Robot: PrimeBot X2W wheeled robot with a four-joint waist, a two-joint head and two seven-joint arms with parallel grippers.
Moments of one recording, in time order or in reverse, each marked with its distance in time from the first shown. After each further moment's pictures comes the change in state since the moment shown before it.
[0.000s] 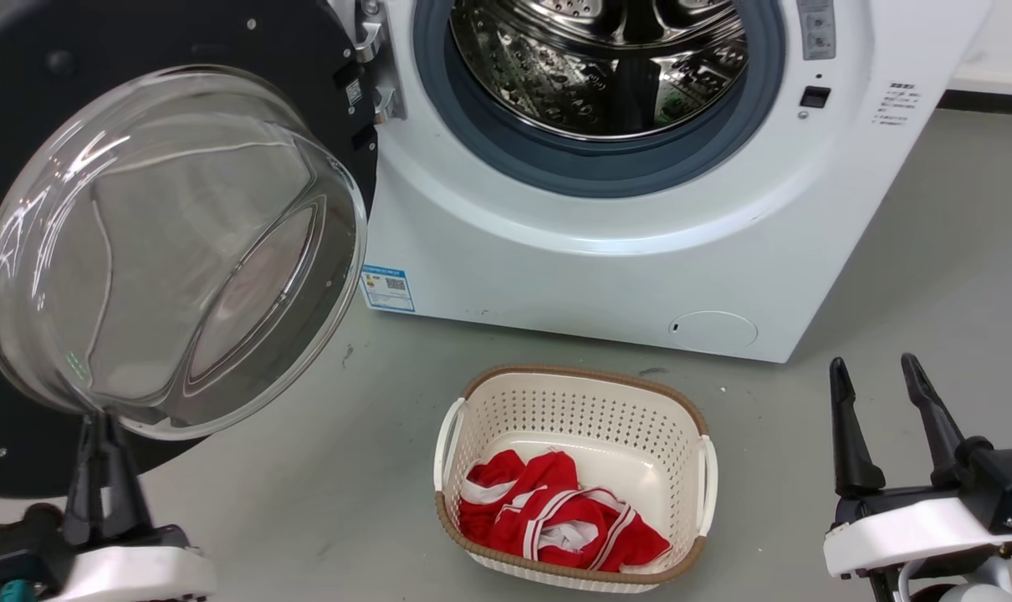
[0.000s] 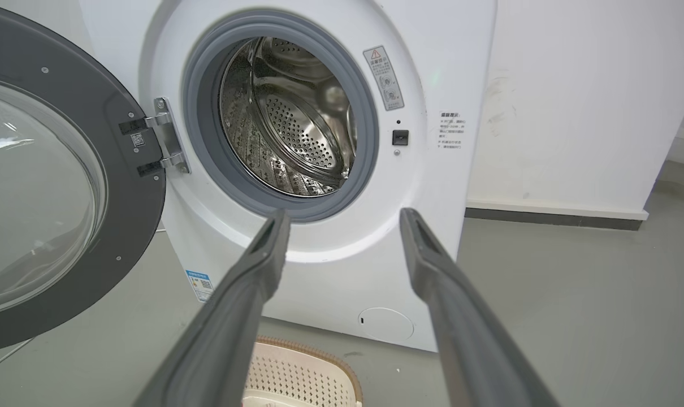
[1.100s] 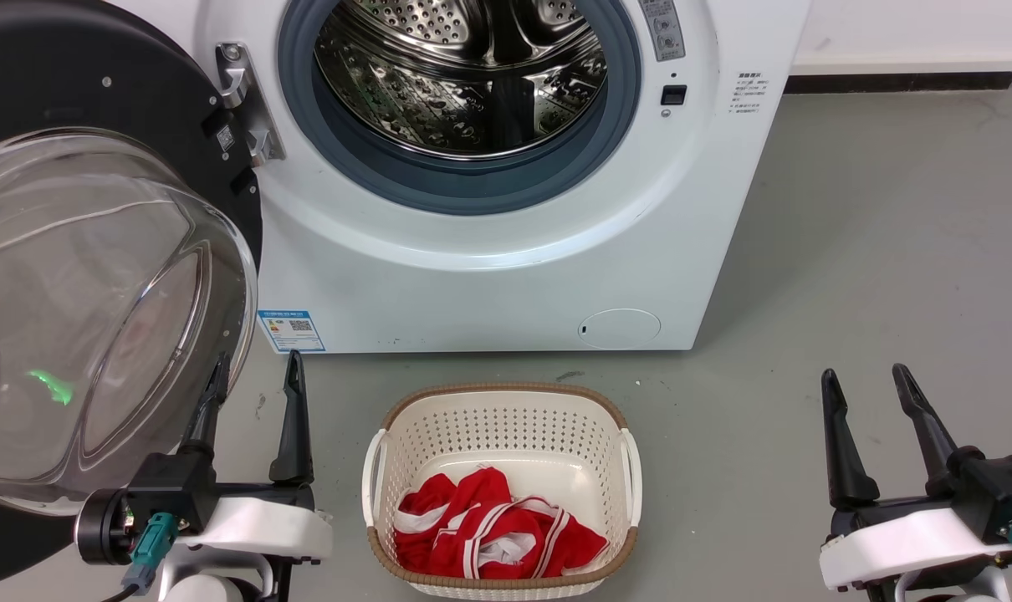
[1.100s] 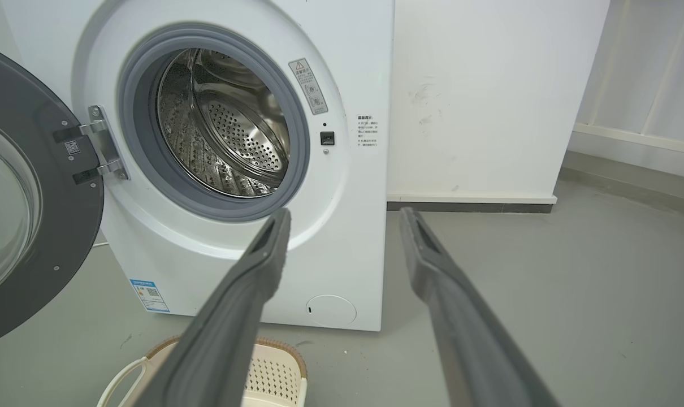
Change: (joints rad) left arm -0.089 -0.015 -0.254 0.040 0.053 0.000 0.000; right arm 0.030 0.000 0.011 -0.022 -0.011 0.000 0.013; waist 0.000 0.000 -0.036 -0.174
